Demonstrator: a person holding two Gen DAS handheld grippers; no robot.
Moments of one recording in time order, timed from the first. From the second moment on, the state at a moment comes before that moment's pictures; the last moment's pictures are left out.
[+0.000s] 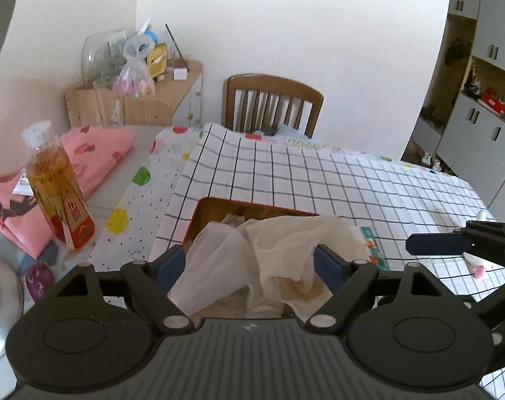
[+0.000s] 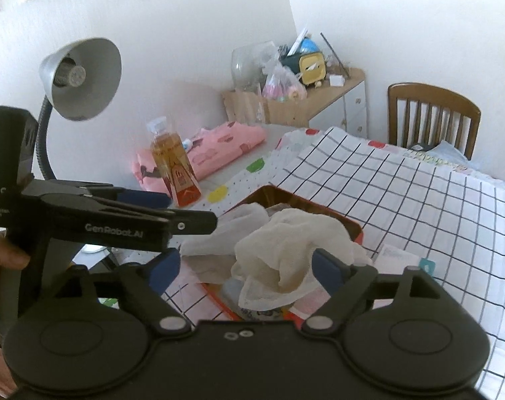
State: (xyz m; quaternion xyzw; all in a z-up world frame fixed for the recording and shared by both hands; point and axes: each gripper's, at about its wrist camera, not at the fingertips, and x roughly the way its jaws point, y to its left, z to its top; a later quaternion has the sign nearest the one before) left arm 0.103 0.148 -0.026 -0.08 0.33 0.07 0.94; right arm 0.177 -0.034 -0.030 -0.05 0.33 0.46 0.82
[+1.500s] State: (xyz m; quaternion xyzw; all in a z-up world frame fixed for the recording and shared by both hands) left arm 0.012 0.066 0.018 -0.02 0.23 0.06 0.97; right arm 0.101 -0.129 0.006 0.02 0.22 0.37 0.90
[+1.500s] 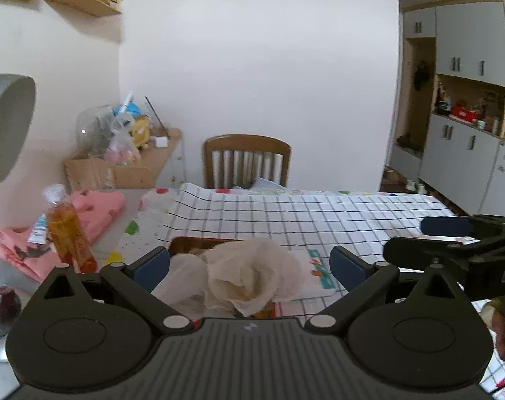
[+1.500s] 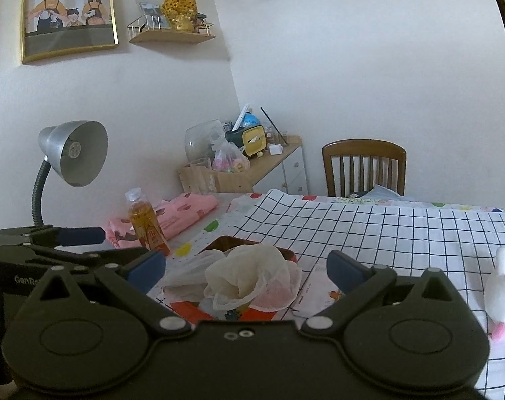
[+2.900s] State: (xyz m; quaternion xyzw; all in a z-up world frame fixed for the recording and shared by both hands) left arm 0.010 0.055 0.018 -0.03 0.22 0.03 0.97; right arm 0.096 -0.143 0.001 0.02 0.22 0.33 0.92
